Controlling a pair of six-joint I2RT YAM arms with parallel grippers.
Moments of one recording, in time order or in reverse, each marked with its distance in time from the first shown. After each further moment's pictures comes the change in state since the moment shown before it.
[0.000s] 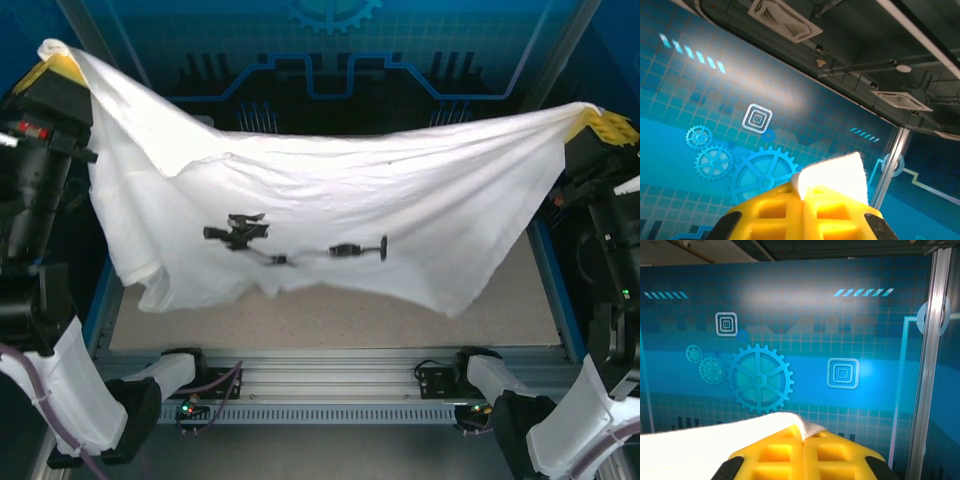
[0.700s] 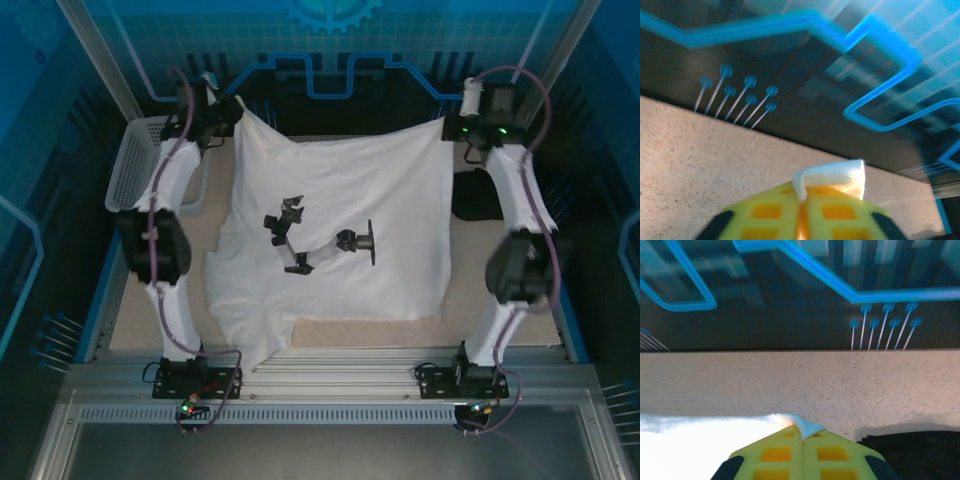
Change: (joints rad) left arm -0.113 0.993 -0.150 0.216 -0.063 0.037; right arm 0.152 0.907 -0.276 0.329 0.121 -0.003
